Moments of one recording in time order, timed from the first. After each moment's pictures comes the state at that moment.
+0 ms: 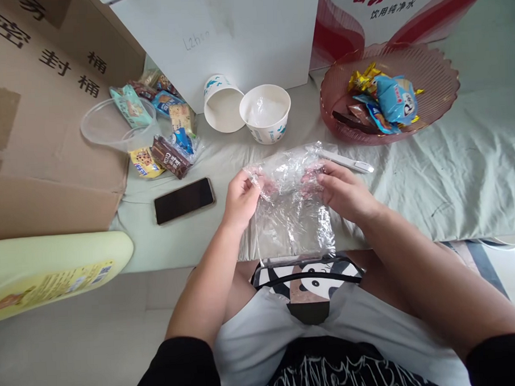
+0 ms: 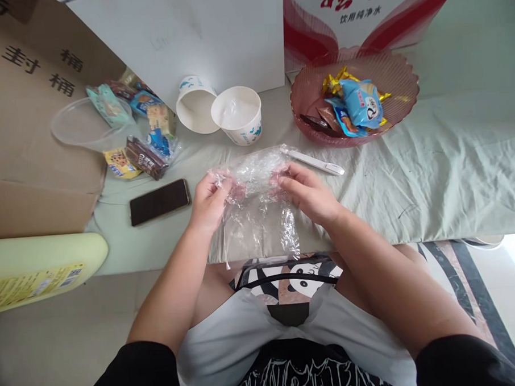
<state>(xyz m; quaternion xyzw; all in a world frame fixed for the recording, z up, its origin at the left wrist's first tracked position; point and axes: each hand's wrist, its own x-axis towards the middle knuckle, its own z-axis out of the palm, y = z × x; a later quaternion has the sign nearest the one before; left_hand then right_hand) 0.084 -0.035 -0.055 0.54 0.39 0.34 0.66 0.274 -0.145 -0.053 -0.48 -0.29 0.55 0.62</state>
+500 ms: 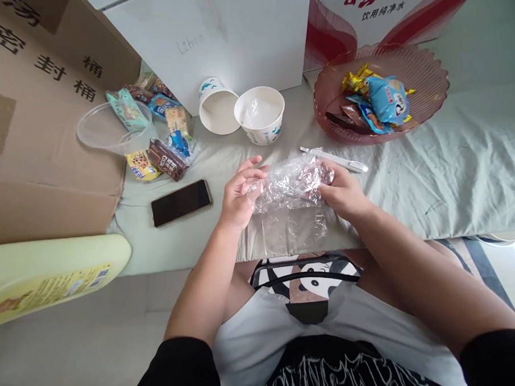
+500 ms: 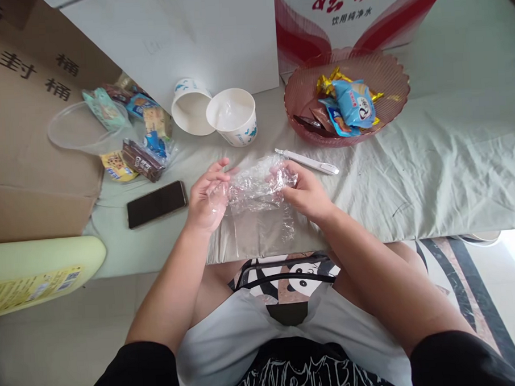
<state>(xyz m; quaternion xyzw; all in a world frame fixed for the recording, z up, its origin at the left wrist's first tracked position) 0.080 -0.025 -0.065 0.64 0.27 0.37 0.62 0.280 -0.146 -0.061 -0.56 -0.37 0.44 0.60</state>
